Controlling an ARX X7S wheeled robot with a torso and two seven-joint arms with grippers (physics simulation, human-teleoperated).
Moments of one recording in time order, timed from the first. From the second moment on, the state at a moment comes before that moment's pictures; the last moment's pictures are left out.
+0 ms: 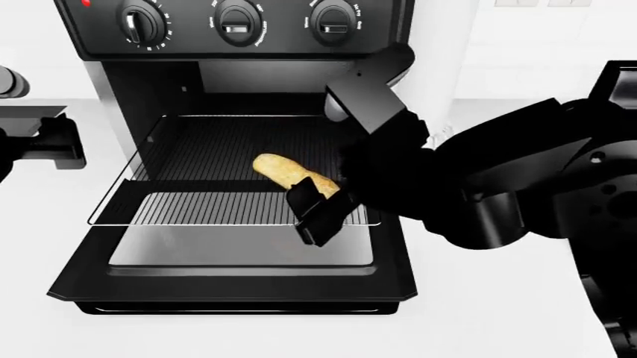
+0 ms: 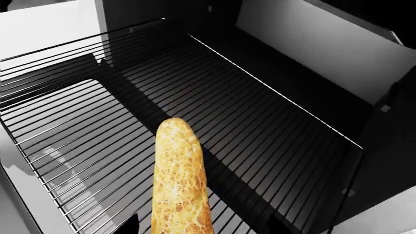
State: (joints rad) left arm -0.85 -0.68 -0.13 0.24 -0.43 -1.22 -0.02; right arm 1.40 0.45 -0.70 -0.14 1.68 1.31 0.64
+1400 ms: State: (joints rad) left arm -0.88 -0.69 -0.12 0.24 -0.45 -1.24 -0.03; right arm 1.13 0.92 -0.38 -0.50 1.75 1.04 0.88
